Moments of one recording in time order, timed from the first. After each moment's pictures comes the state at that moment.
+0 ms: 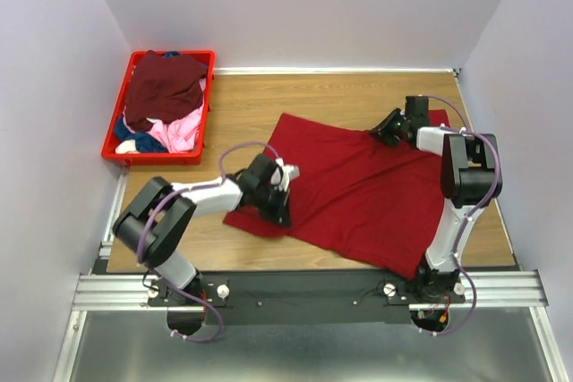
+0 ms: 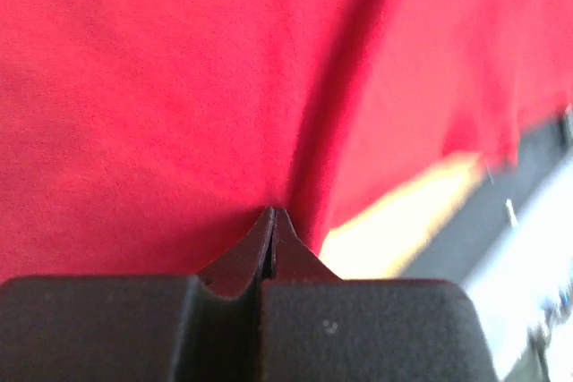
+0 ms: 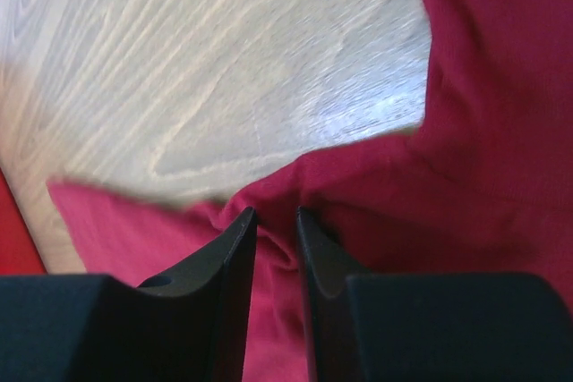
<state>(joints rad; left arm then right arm) -0.63 1.61 0.74 -0.17 0.53 -0.36 0.01 2.01 1.17 0.06 -0.26 0.75</state>
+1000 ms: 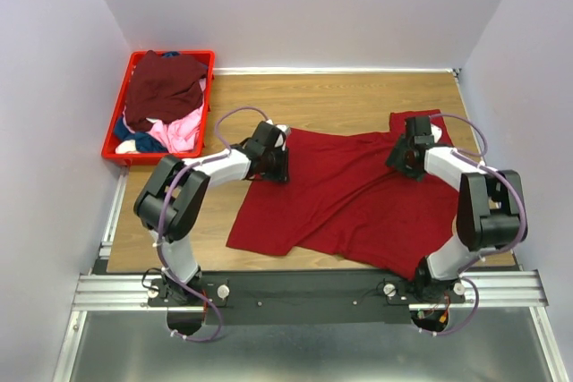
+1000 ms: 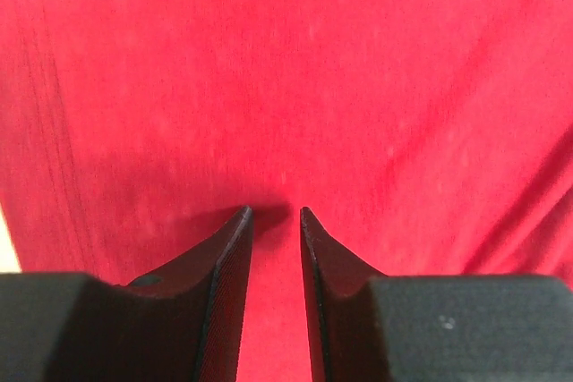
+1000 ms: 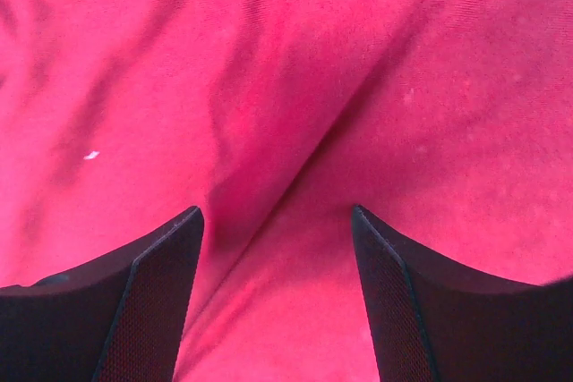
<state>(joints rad) -0.55 1.77 1.02 -0.18 0.19 -0.40 0.07 1.60 0.88 -0.31 0.20 0.56</state>
